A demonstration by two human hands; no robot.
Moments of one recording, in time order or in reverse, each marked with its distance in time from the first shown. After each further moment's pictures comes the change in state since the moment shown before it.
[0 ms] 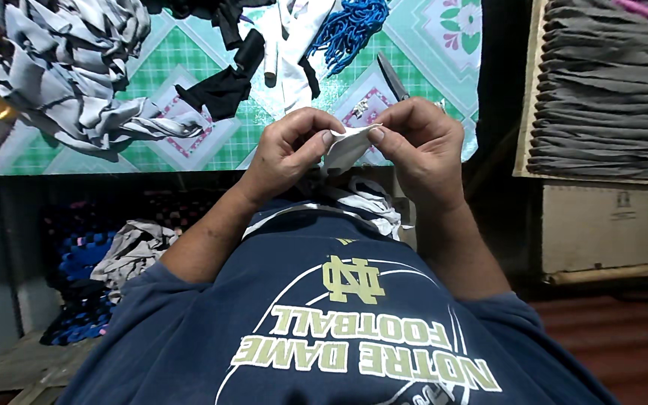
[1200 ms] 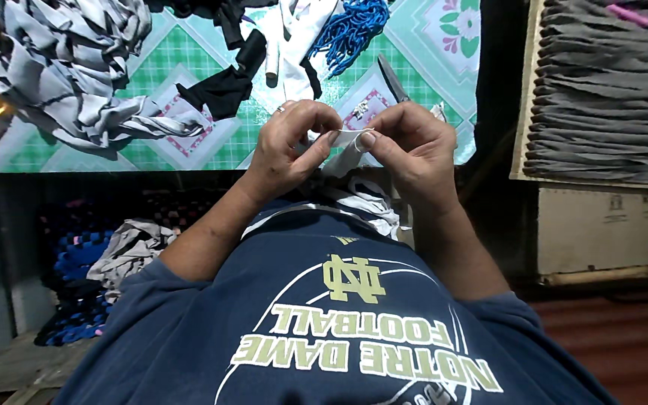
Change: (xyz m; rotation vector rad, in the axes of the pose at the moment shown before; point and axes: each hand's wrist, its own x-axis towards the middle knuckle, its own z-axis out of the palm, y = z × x) left_hand 0.004 -0.004 -0.003 0.361 0.047 0.224; right_hand 0.001 -0.004 0.008 -0.057 -0.023 -0.009
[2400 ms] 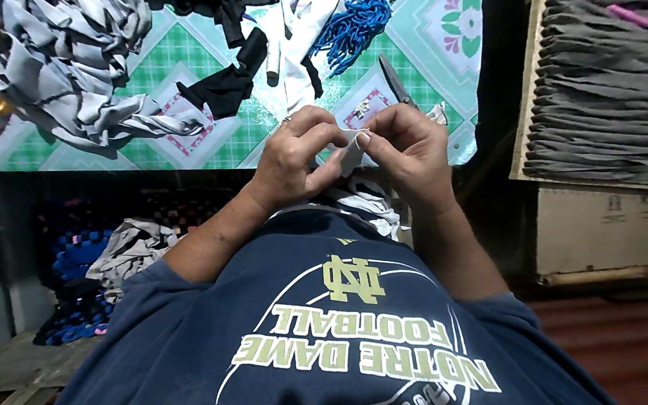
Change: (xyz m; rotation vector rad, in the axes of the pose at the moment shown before) left_hand -0.009 0.004 0.009 0.212 -0.043 0.058; right_hand -0.001 -0.001 0.002 -0.104 -0.014 0.091
